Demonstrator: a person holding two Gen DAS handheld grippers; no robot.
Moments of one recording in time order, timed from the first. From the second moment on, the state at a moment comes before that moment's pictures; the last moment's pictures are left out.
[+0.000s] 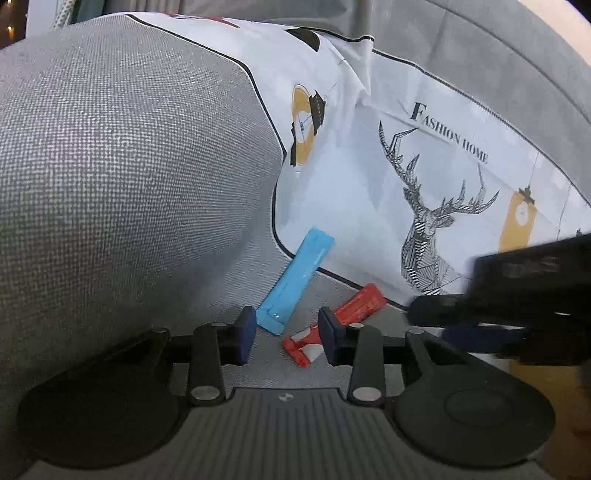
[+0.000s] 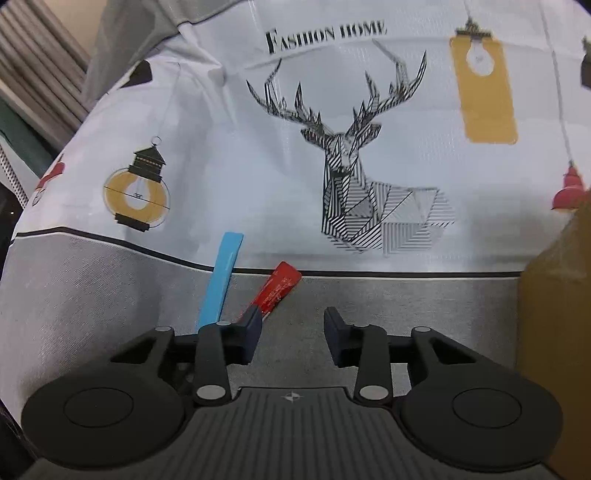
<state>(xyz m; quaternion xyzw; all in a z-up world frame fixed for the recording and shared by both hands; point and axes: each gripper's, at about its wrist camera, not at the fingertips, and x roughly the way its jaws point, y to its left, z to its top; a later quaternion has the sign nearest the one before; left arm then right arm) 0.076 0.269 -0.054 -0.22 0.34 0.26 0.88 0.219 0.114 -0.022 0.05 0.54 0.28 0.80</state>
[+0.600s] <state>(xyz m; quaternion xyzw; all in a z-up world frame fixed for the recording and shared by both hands) 0.069 0.268 -0.050 -0.26 0.32 0.32 0.85 0.235 0.186 -0.037 -0.13 0.54 0.26 0.79</state>
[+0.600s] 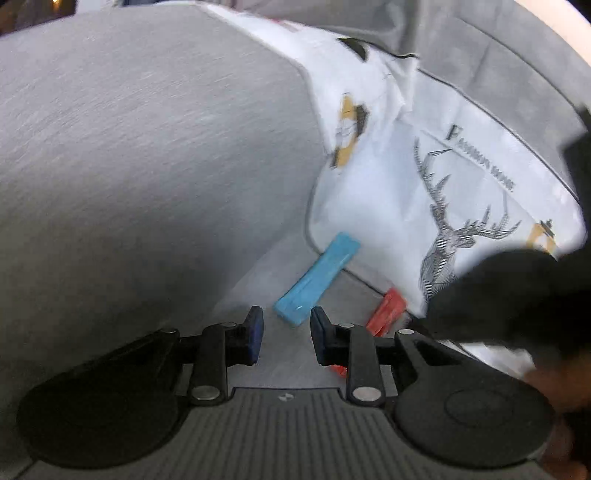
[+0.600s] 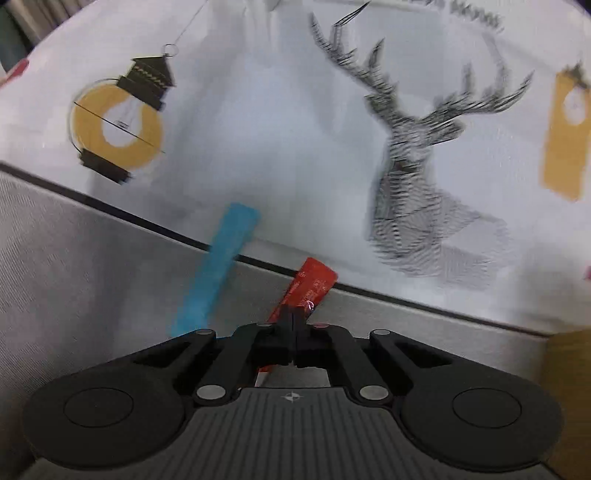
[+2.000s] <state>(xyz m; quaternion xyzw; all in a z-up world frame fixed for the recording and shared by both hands) -0.021 0.243 -0.052 -0.36 0.41 0.22 0.81 0.115 0.112 -0.003 -0.10 0.50 0.28 0.81</state>
